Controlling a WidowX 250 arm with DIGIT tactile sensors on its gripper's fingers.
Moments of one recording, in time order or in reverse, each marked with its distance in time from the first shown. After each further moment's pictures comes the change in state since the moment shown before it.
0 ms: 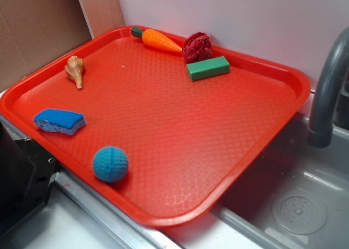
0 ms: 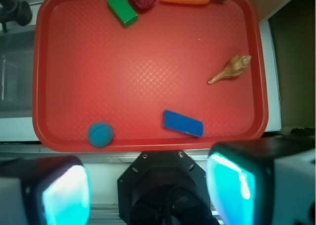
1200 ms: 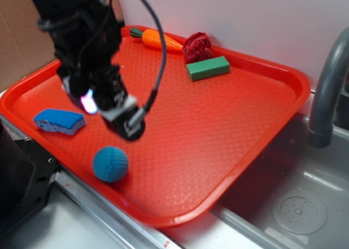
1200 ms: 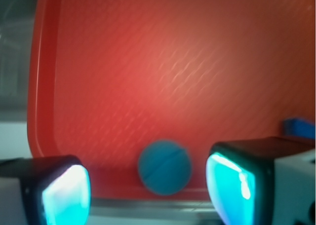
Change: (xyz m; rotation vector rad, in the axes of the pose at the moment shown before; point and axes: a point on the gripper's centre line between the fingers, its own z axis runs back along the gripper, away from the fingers) arm -0.010 -0.092 -0.150 -0.122 0.035 -0.066
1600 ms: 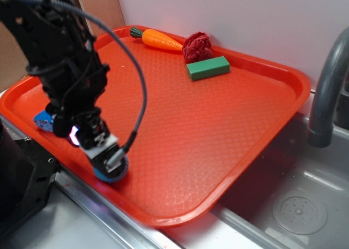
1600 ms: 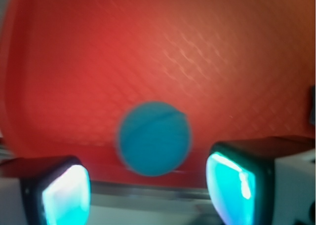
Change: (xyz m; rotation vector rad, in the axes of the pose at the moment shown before) arm -0.020 0.024 -0.030 -0.012 0.015 -0.034
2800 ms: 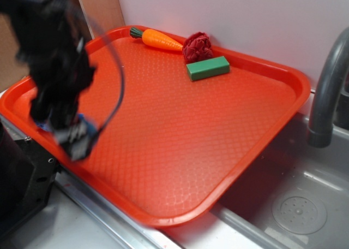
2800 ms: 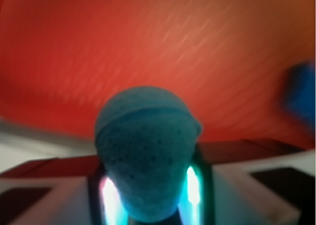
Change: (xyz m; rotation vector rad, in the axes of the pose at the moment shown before) arm 0.017 0.026 0.052 0.085 0.092 -0.043
